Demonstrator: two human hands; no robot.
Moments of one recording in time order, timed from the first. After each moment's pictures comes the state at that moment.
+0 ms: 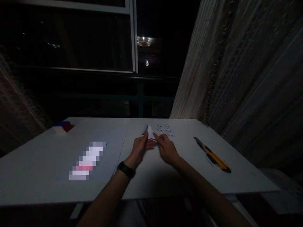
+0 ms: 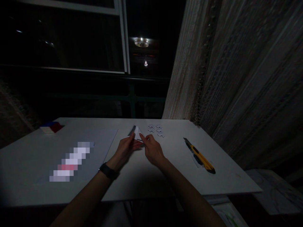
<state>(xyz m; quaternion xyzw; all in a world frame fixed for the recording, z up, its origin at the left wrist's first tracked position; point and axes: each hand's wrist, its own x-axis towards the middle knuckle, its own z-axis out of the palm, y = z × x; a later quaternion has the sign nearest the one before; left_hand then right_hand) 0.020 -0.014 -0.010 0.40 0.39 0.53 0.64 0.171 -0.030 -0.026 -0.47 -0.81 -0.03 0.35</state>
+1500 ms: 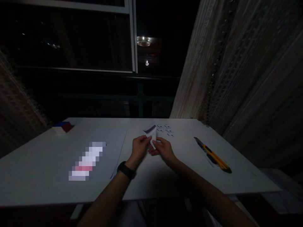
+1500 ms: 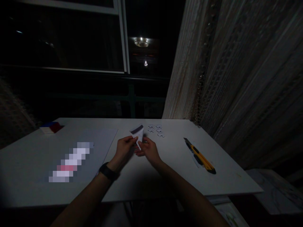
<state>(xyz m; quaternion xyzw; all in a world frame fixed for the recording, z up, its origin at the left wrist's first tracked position) 0.019 -0.010 -0.015 0.51 0.42 0.57 0.48 0.142 -0.029 -0.029 -0.40 -0.49 0.56 0.54</state>
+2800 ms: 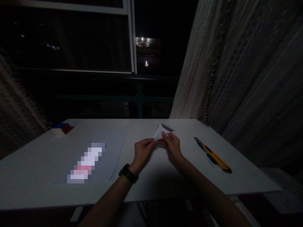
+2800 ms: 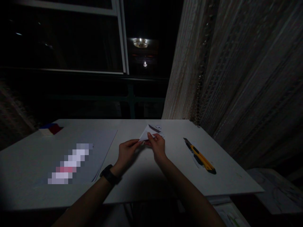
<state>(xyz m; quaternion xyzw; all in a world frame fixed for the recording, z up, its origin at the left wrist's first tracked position) 0.029 -0.031 -0.011 0.61 0.42 0.56 0.37 0.159 -0.024 -0.008 -0.39 -0.38 0.47 0.70</state>
